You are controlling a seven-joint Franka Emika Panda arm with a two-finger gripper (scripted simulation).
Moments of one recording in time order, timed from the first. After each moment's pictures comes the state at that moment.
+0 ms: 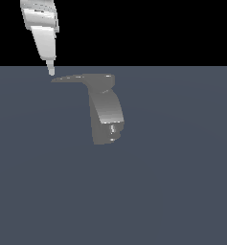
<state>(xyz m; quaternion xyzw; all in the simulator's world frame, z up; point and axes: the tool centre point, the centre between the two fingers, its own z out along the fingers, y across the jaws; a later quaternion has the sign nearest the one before) 0.046 0.206 0.268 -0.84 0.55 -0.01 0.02</state>
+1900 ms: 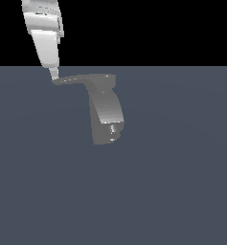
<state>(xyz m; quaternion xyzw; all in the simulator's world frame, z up) 0.003 0.179 0.250 -0.82 0.57 0.00 0.00</state>
